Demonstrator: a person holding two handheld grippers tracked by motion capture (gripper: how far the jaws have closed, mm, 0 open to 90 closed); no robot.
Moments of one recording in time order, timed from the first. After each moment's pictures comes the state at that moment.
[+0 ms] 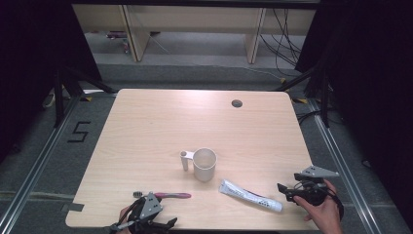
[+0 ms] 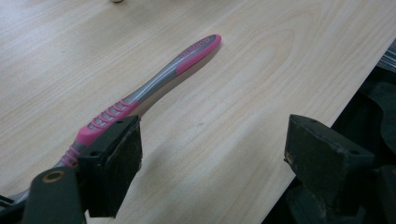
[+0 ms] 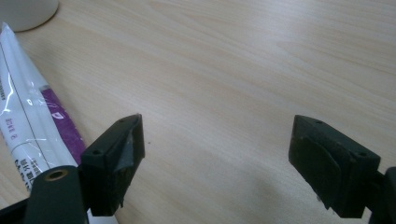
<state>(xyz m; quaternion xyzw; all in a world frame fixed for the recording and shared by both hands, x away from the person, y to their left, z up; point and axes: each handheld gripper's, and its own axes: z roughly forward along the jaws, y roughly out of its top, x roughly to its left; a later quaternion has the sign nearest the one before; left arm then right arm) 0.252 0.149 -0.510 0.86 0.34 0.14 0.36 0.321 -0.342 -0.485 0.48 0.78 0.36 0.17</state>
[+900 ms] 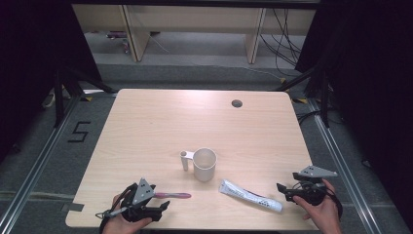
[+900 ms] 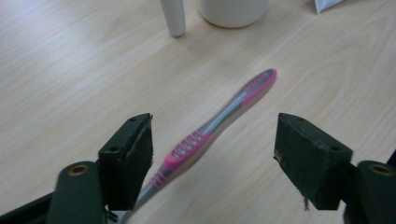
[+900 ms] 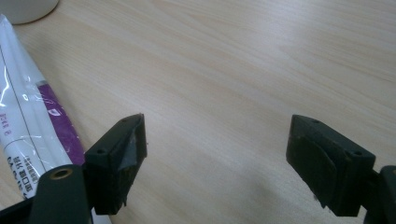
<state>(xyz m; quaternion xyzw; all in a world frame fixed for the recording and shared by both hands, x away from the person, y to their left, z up) 0.281 0.165 -0.484 0.85 0.34 0.18 0.36 0.323 -0.341 -0.486 0.47 0.79 0.35 0.17</state>
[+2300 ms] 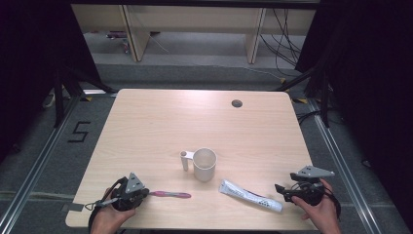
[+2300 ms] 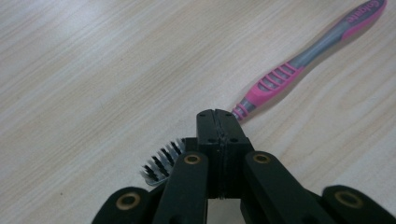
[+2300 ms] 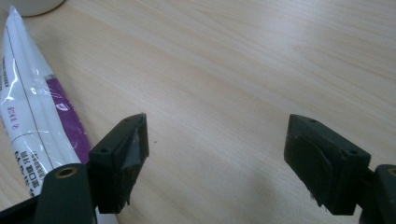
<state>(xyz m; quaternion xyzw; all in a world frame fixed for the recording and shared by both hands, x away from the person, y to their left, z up) 0.305 0.203 -0.504 0.86 0.38 0.18 0.28 0.326 -0.339 -0.488 0.44 0.81 0.35 0.17</state>
